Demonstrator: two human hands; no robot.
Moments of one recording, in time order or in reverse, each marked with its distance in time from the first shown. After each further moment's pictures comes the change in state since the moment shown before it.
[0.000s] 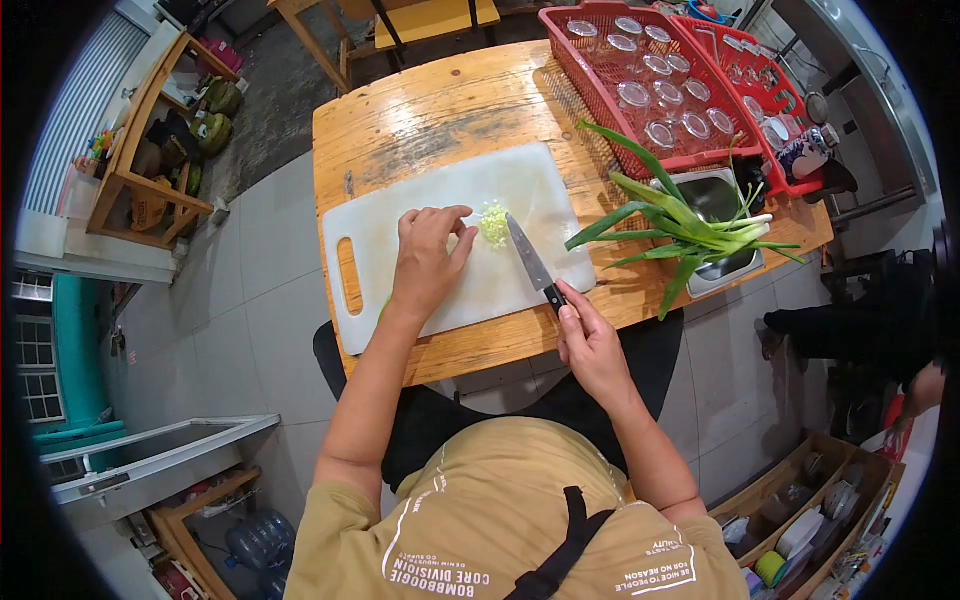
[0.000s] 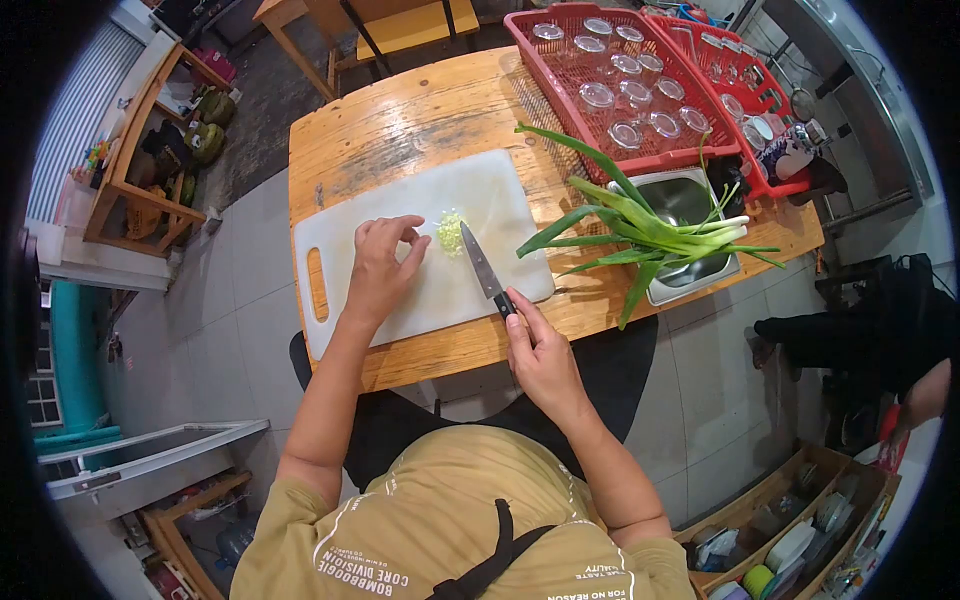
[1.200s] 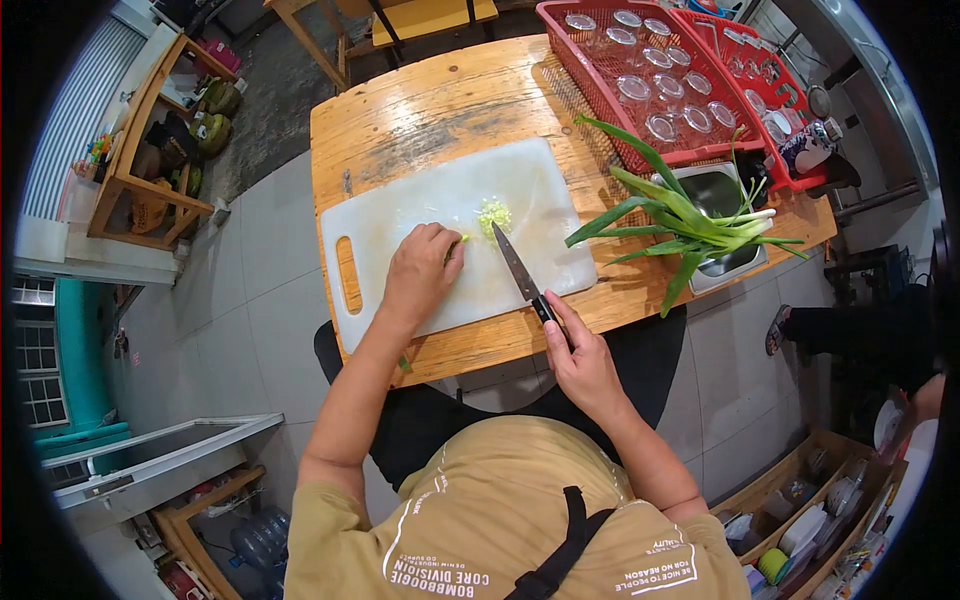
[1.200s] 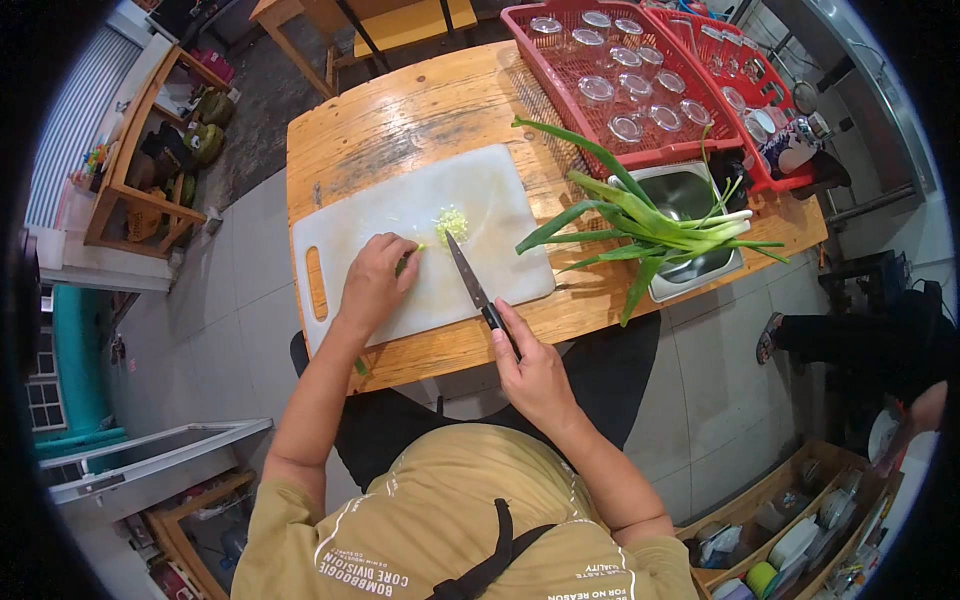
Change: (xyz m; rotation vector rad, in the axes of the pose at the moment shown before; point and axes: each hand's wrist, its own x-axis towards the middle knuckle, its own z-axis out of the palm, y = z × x) left_hand -0.018 -0.017 0.000 0.135 -0.093 0.040; right_hand -0.014 -0.006 0.009 -0.280 -0.028 0.028
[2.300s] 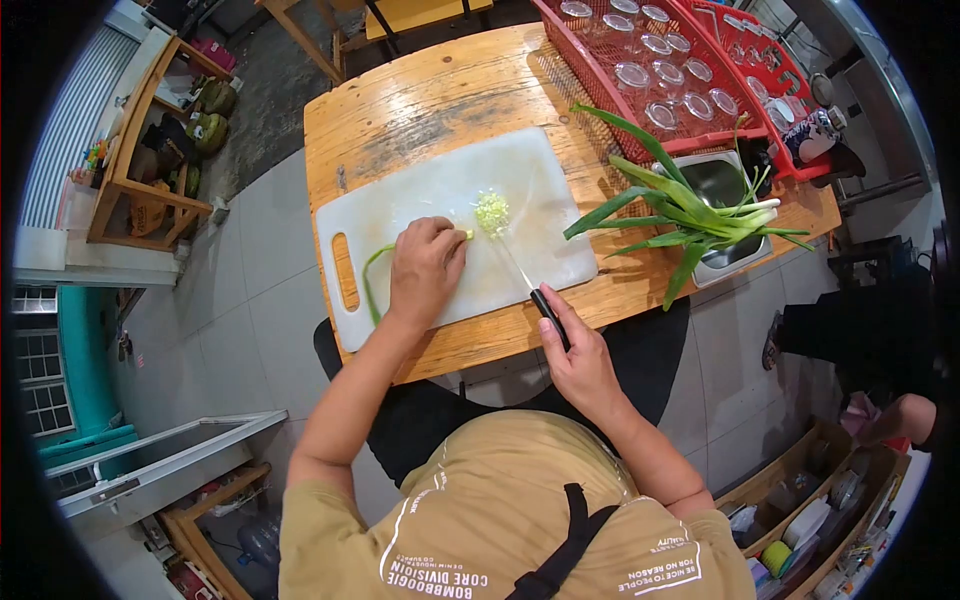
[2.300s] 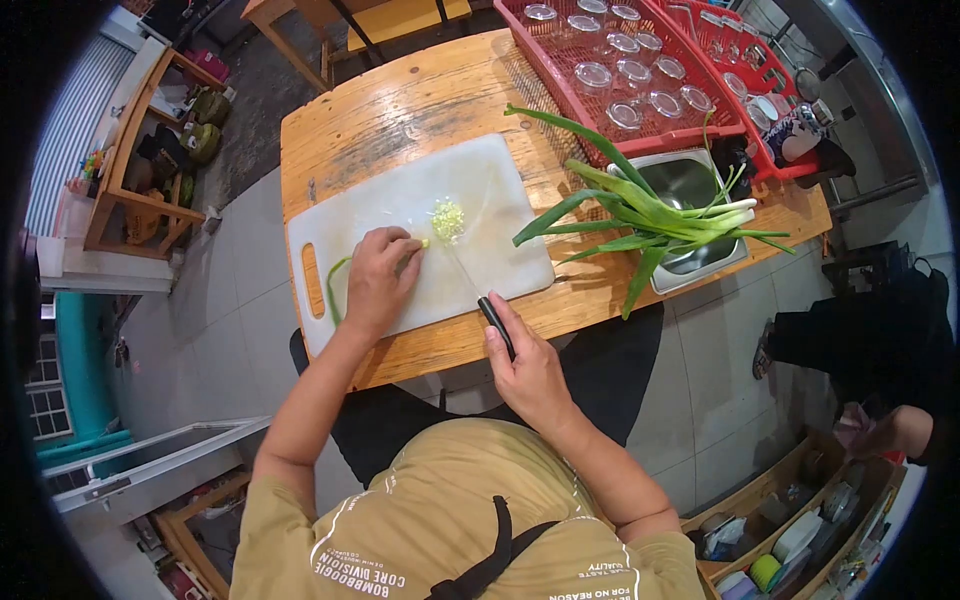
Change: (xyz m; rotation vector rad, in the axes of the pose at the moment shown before) left_hand -0.004 0.011 0.009 0.028 0.074 0.041; right_hand -0.001 0.005 0.010 0.029 0.102 -0.225
